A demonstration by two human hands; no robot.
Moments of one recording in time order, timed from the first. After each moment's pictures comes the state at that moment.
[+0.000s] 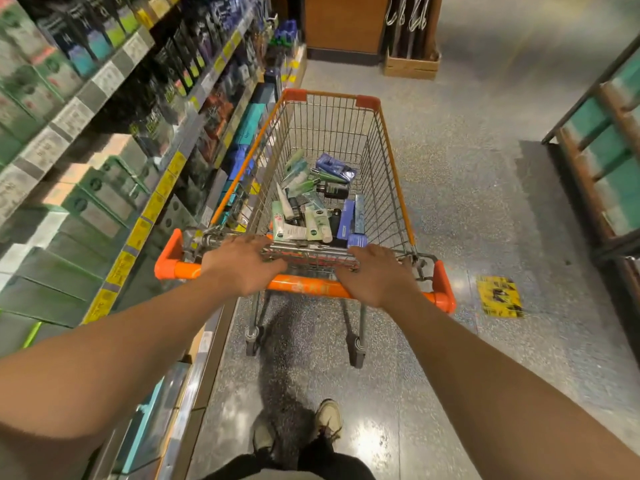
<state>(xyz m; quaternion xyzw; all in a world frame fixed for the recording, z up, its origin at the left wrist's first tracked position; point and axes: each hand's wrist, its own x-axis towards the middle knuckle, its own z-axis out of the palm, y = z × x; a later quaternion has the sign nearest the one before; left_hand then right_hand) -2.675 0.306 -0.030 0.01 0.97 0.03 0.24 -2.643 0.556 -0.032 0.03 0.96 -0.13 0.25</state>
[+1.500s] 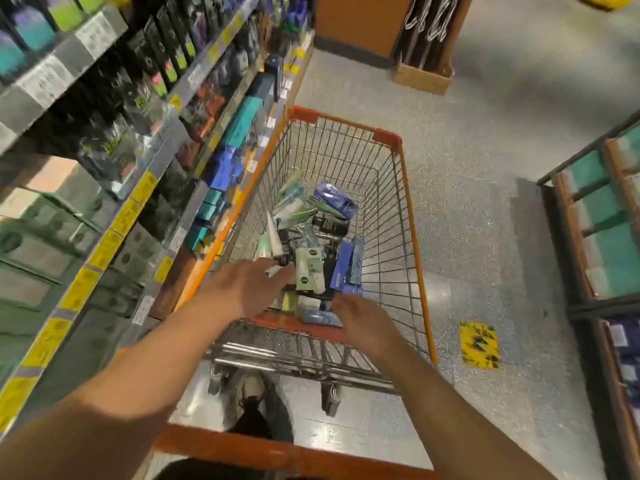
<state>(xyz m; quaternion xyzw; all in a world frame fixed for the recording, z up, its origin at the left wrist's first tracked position) -2.854 0.298 -0.063 -0.03 0.93 0.21 0.31 -2.806 0.531 -0.071 0.09 0.90 -0.31 0.31</state>
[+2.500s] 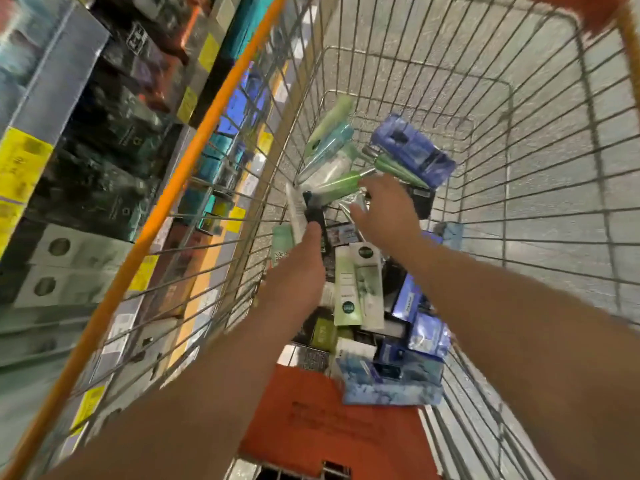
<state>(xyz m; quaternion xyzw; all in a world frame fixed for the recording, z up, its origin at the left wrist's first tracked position) -3.035 0.372 -0.295 -0.32 0.79 0.43 0.30 -3.137 0.521 -0.391 -0.07 0.96 -0.22 0.13</state>
